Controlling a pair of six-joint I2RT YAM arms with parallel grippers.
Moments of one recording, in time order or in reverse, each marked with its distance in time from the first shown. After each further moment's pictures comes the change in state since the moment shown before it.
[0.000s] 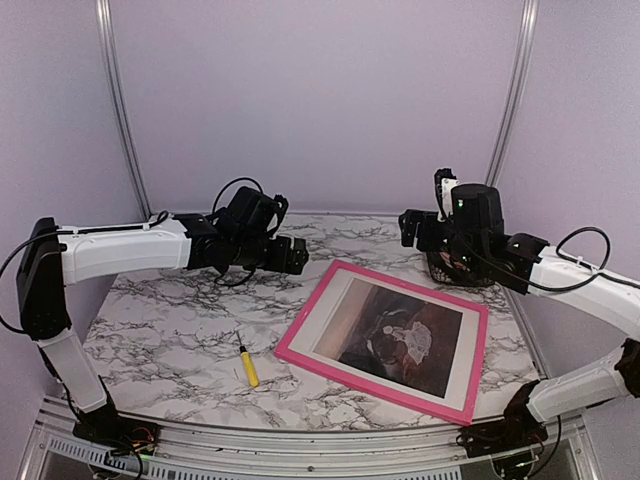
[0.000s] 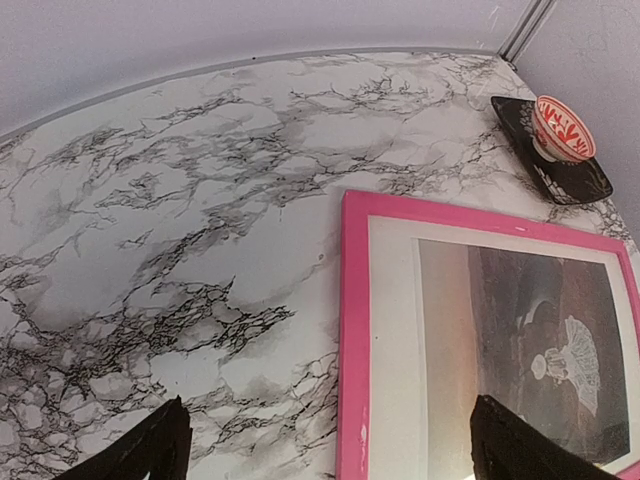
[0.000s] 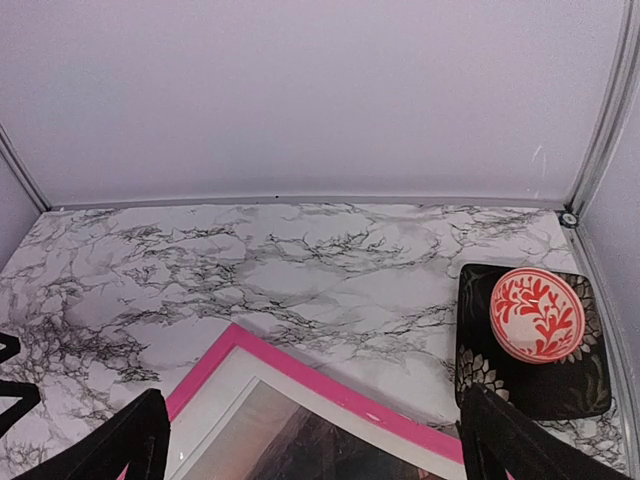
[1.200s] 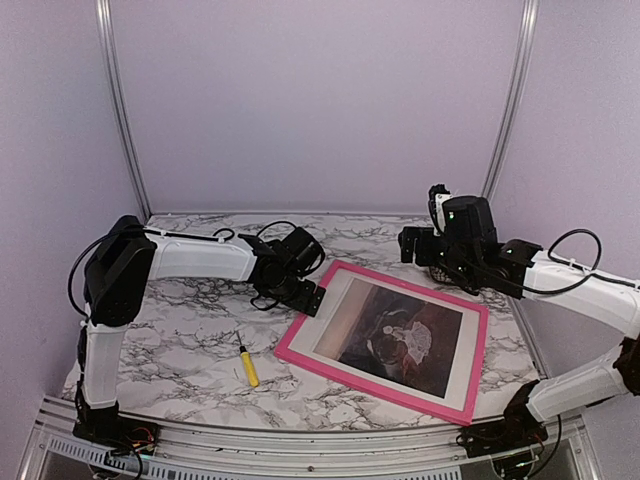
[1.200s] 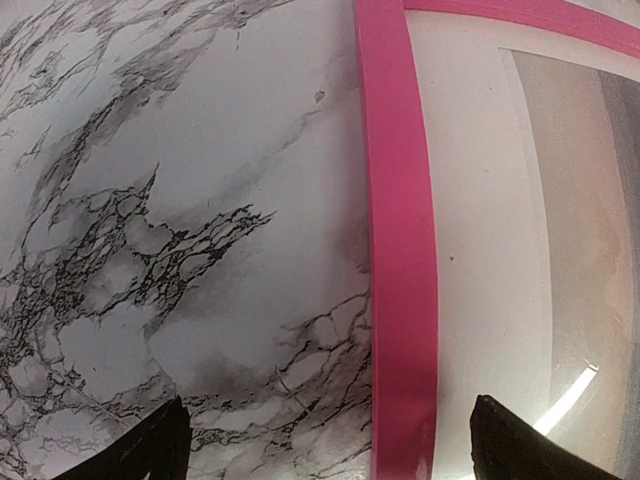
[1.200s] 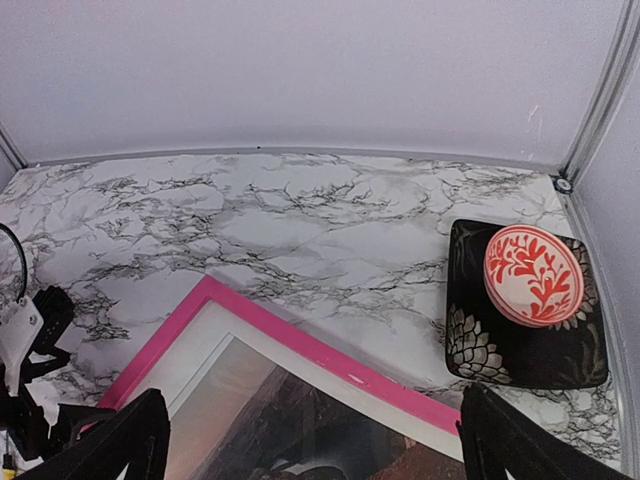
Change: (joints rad) left arm -0.045 0.391 0.225 -0.208 -0.023 0.069; right arm 0.000 0.018 -0.045 -0.050 0.002 0.008
